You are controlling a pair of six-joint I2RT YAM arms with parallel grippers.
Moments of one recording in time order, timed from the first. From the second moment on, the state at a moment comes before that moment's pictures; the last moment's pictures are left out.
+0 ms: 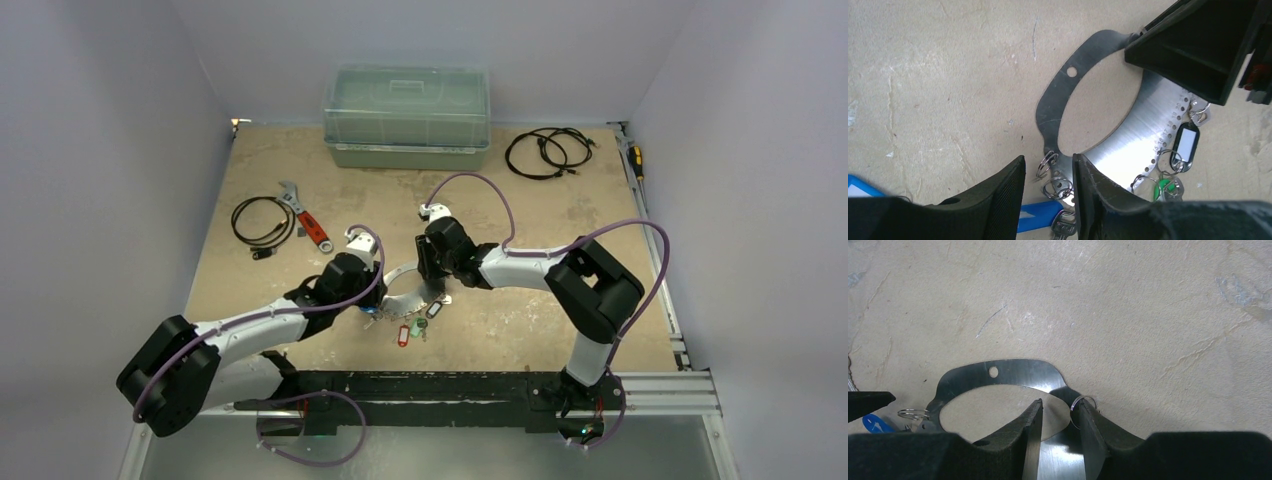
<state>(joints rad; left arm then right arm) -0.69 1.14 0.38 0.11 -0.13 -0.40 0.82 1.78 0.94 0.08 0.12 0.42</state>
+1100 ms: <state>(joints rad) -0.69 1.24 0.38 0.14 -0.13 -0.42 0.82 1.78 0.93 0.08 0.11 0.42</state>
